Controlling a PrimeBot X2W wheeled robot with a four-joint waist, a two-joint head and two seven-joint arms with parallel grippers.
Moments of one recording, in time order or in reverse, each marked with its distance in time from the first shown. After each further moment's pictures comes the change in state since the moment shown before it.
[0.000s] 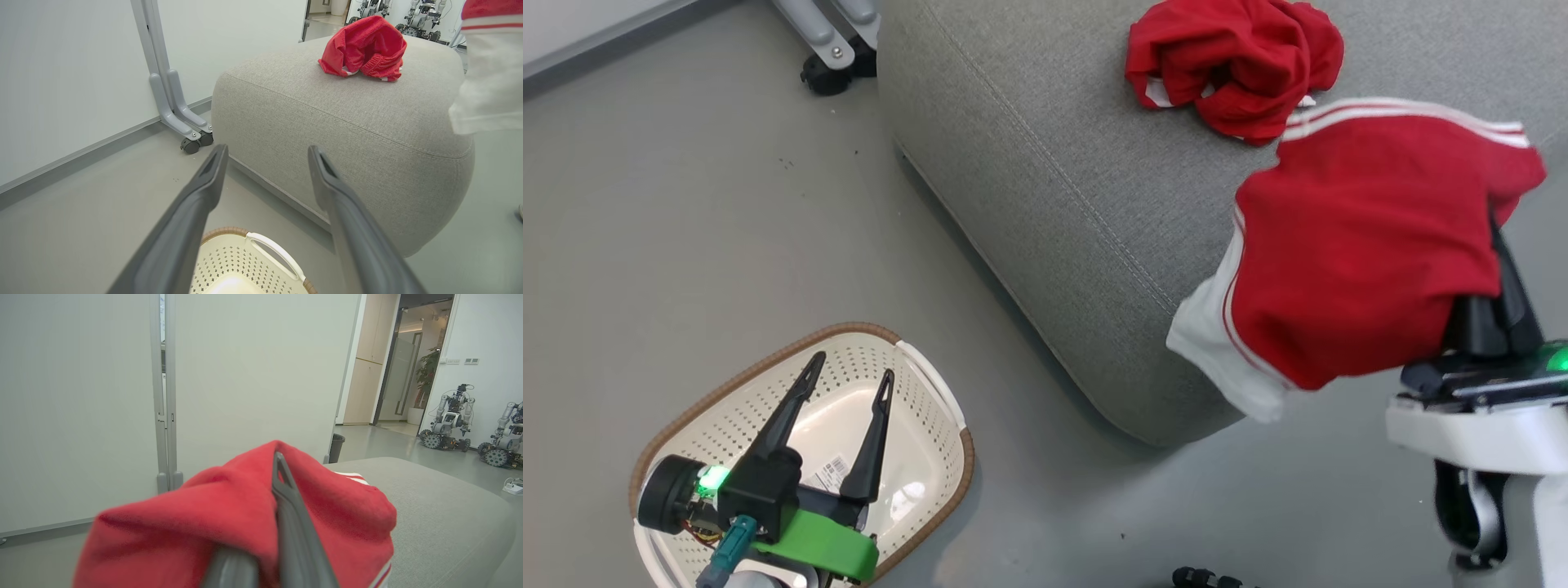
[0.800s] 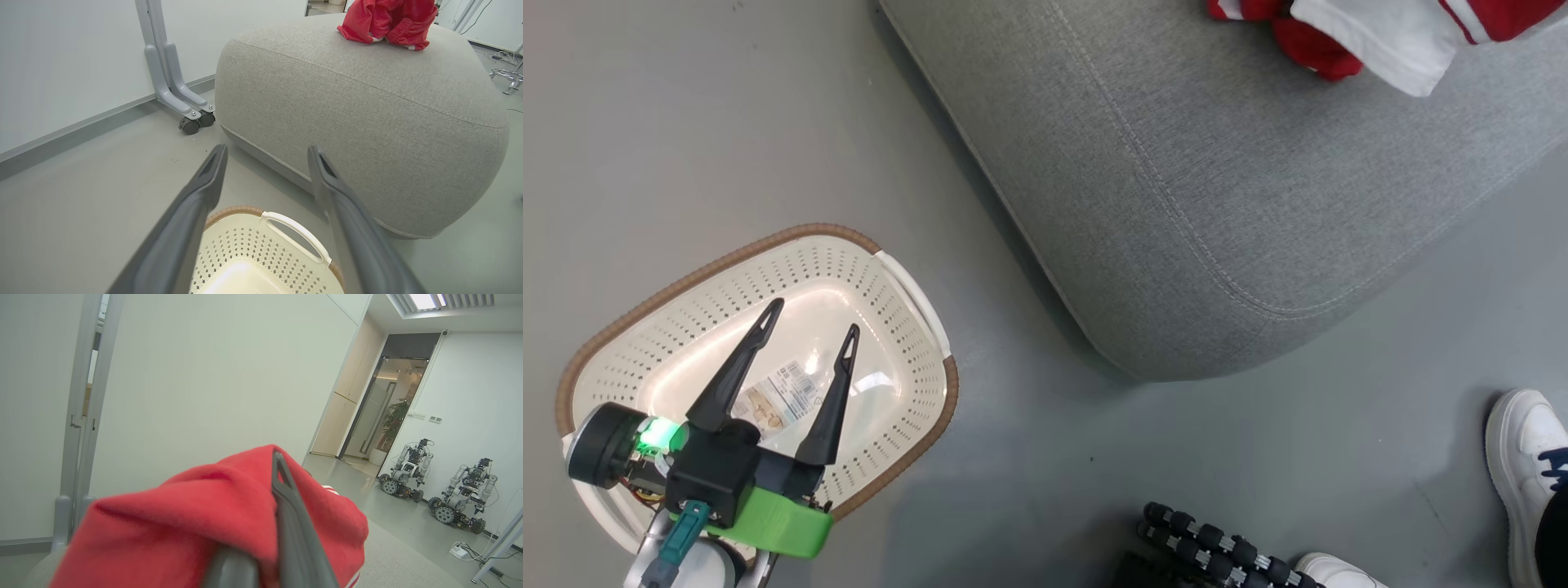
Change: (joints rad) left arm -0.041 0.129 -0.002 -0.129 0.027 0.000 0.000; right arm -0.799 -0.310 -0.107 0.573 0.107 0.000 0.000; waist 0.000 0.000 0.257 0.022
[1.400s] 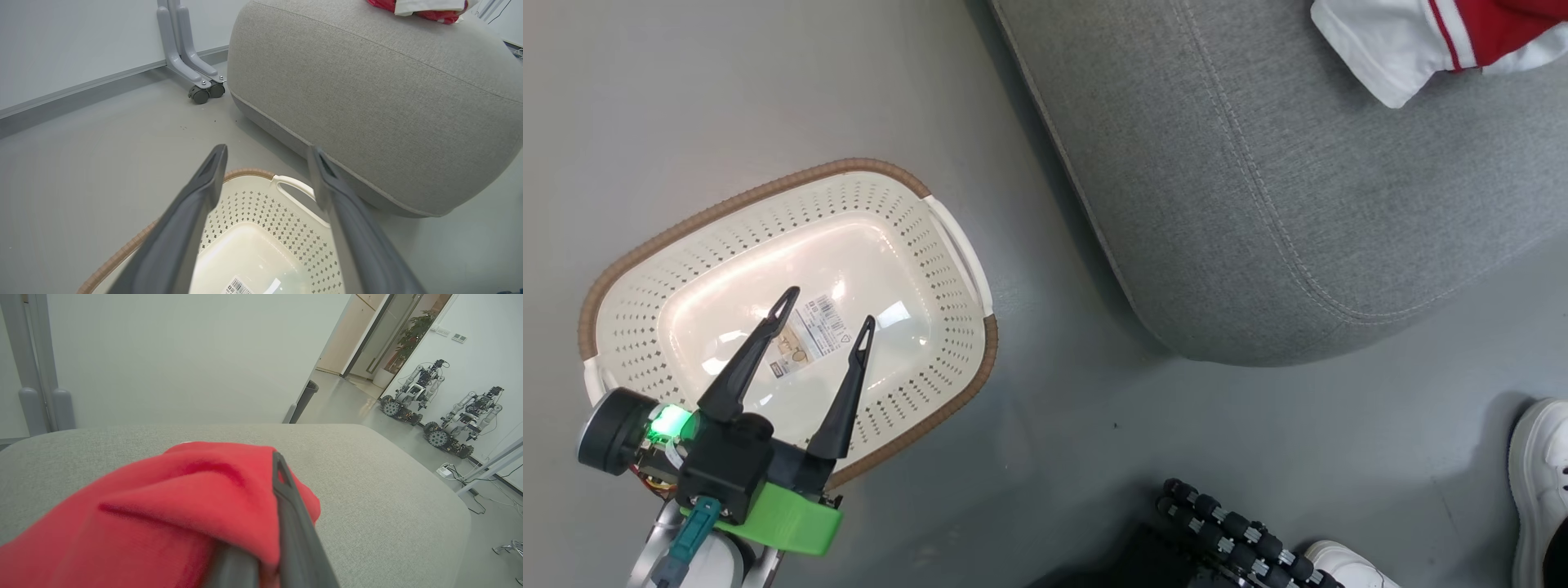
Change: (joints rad) left arm -0.025 0.008 -0.030 -0.021 0.007 0.000 0.000; right arm -0.171 -0.052 0.017 0.492 -0.051 0.000 0.000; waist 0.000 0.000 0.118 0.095
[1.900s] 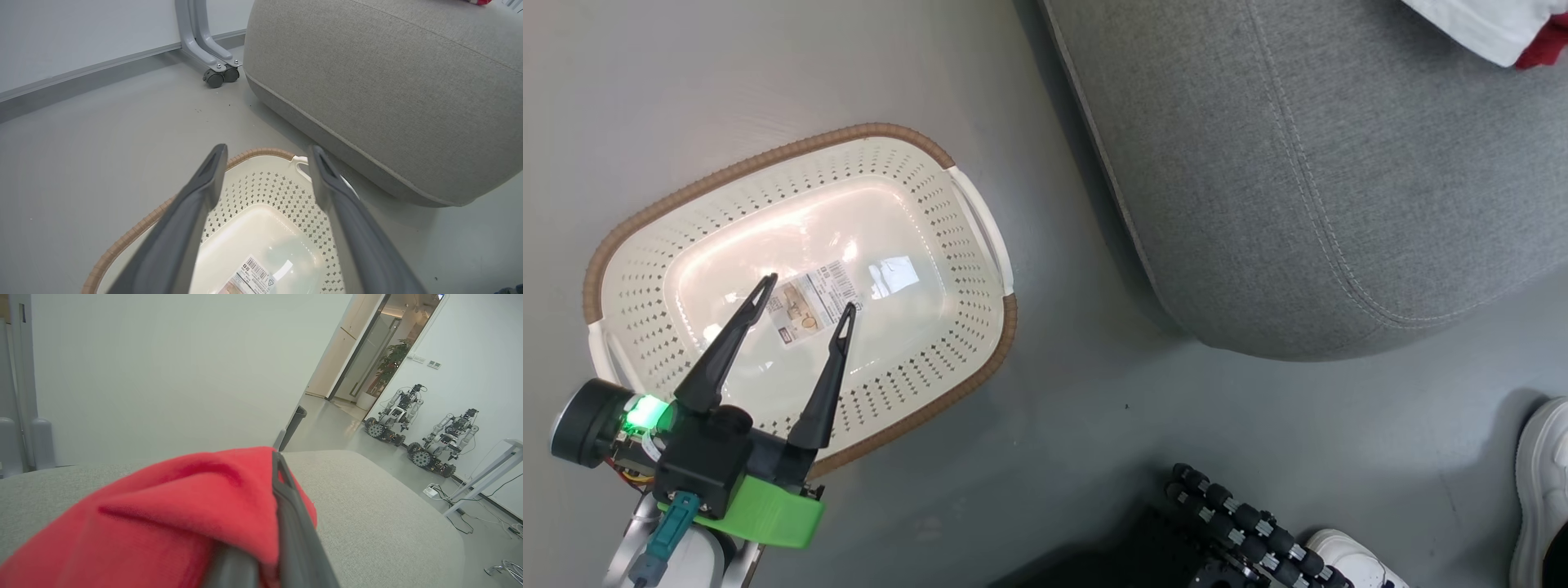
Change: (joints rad) left arm -0.006 0.026 0.024 -0.019 0.000 0.000 0.000; right arm -0.076 -0.002 -0.178 -0.055 -0.116 0.000 0.000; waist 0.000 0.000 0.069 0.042
